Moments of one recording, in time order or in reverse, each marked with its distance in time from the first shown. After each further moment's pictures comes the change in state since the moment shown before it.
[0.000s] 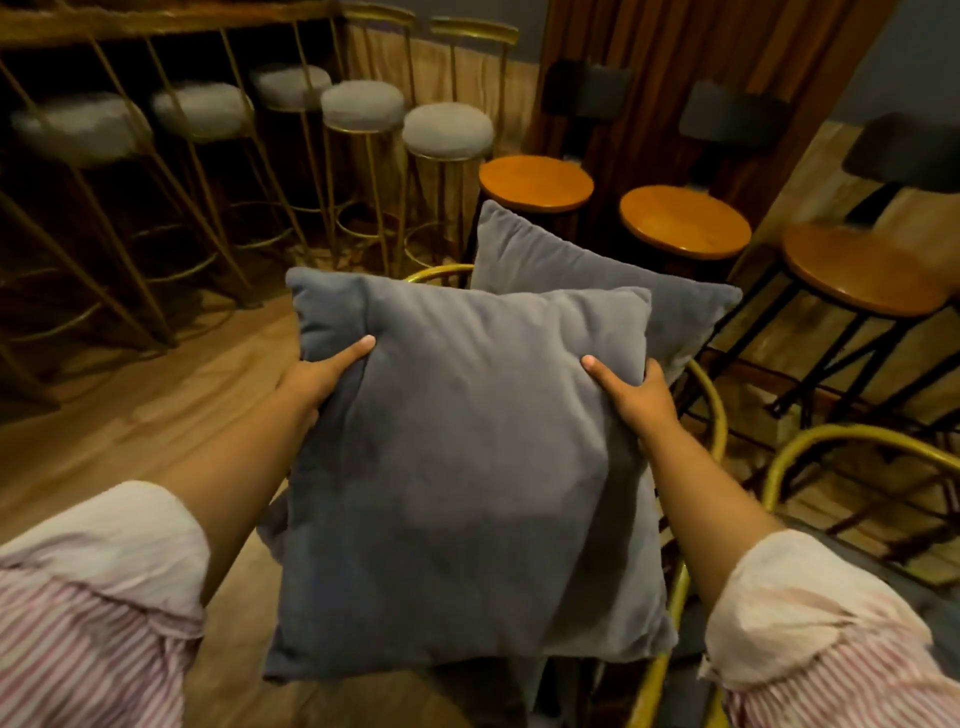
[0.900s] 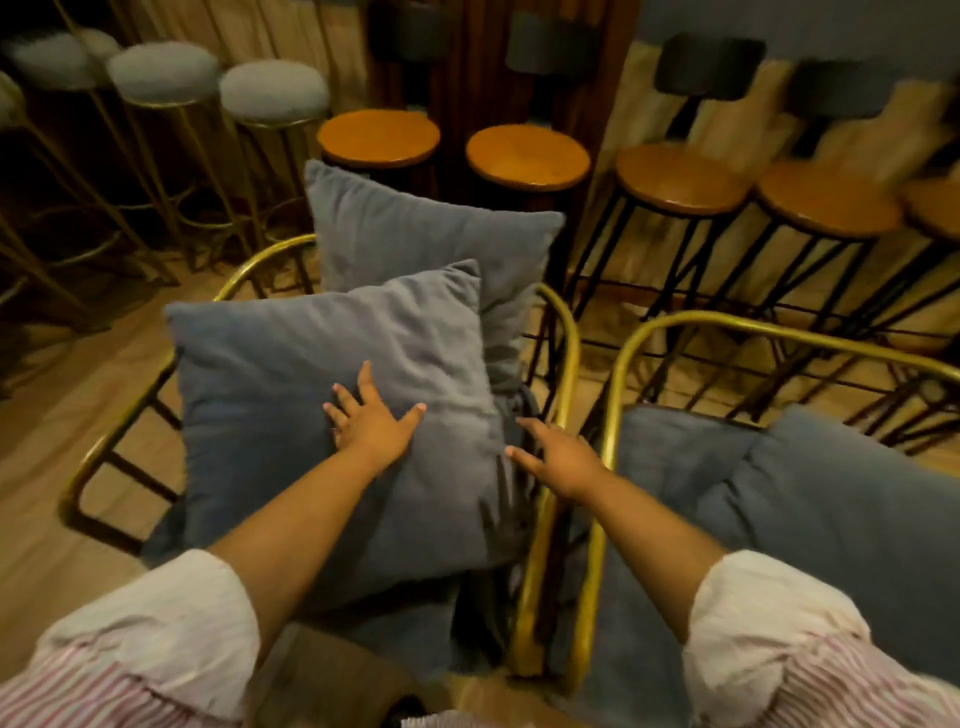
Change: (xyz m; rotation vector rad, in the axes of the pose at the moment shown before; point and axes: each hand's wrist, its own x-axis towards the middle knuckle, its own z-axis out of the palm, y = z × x) left_hand -0.126 -0.072 0.176 0.776 -0.283 0.274; right_hand -0.086 0.125 -0.094 -0.785 -0.312 -0.060
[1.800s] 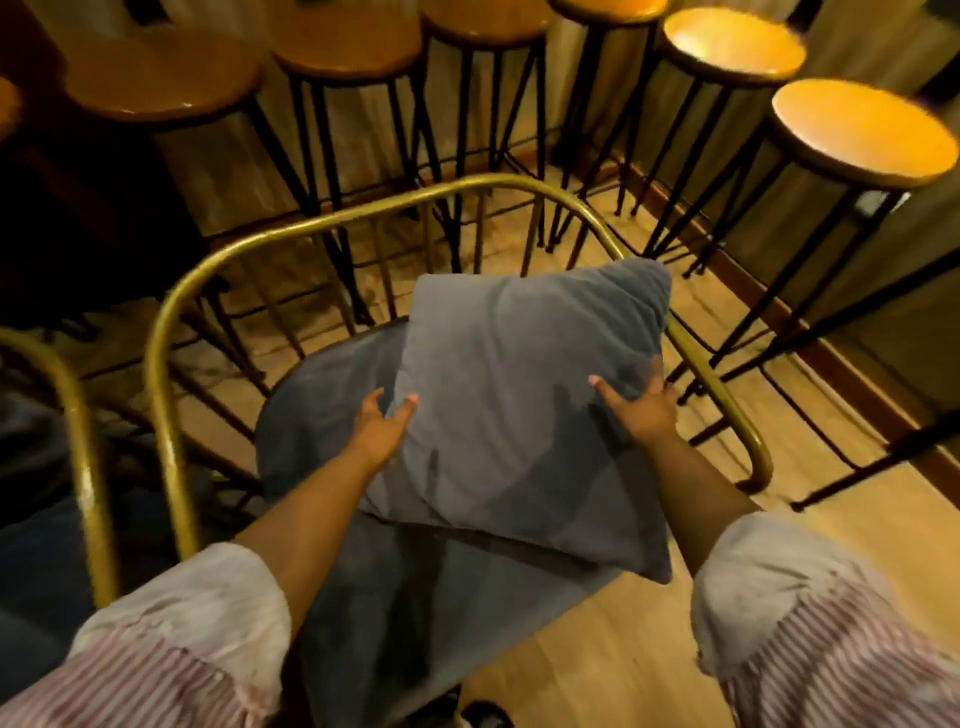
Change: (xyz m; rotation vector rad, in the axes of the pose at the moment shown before) left_hand -0.125 0.251 0.415 -0.040 -0.687 0.273; right_hand -0.253 0.464 -0.071 0.712 0.816 1.122
